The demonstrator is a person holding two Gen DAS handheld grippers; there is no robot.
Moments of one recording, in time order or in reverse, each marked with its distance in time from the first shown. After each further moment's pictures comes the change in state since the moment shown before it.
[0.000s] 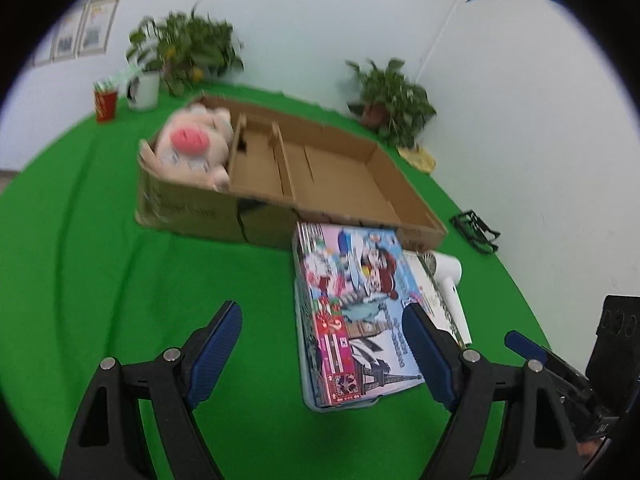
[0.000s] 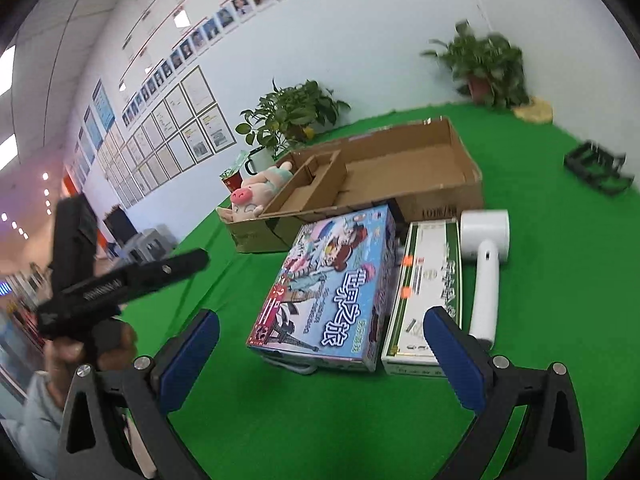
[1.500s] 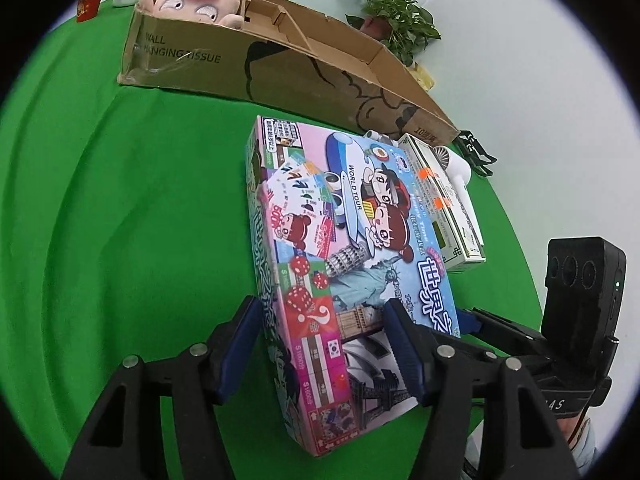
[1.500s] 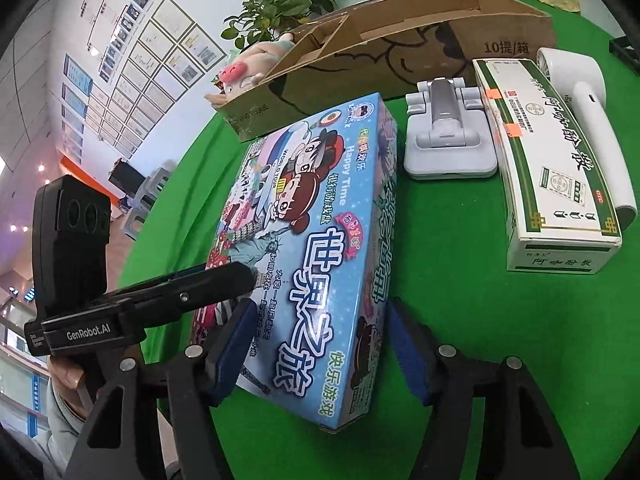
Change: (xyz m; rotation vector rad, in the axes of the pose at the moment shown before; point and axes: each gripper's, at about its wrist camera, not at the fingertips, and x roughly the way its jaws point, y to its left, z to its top) left arm 0.023 0.033 -0.060 -0.053 0.301 -0.095; right arm 0.129 0.034 -0.053 0.113 0.362 0.042
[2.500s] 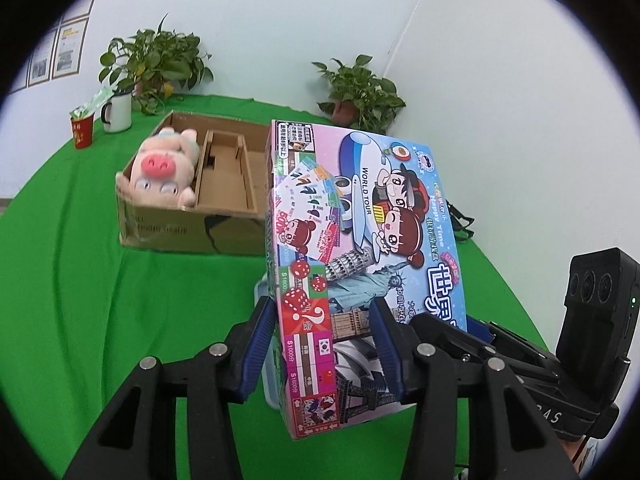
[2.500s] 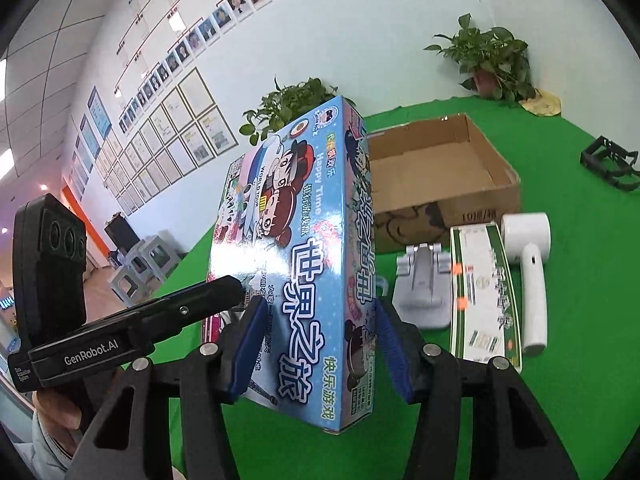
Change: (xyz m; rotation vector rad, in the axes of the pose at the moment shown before) left arm -0.070 -0.076 0.047 0.167 -0.319 0.080; right arm -0.135 0.021 0.019 -0.096 -0.384 -0.047
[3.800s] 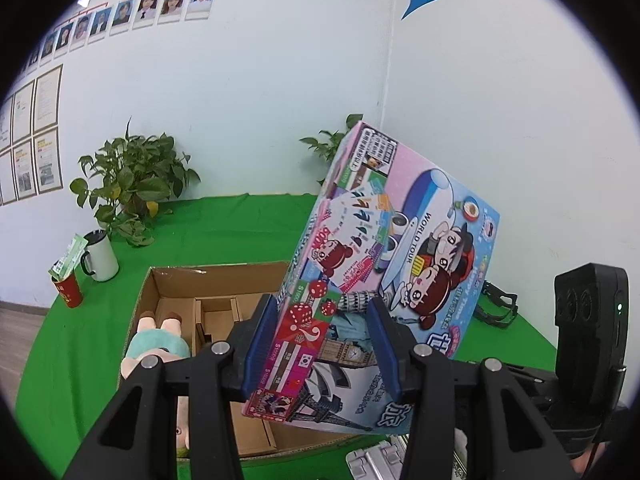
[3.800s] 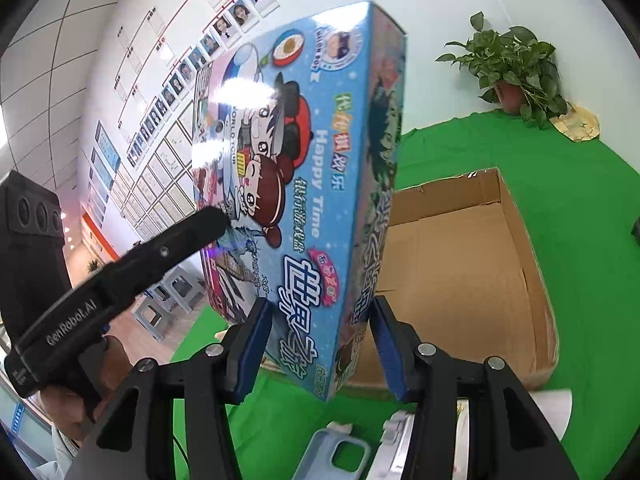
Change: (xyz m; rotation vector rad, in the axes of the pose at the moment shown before) left arm 0.082 -0.035 0.179 0.204 -0.191 0.111; right arm 0.076 -0.045 0.189 0.066 -0.018 0.093
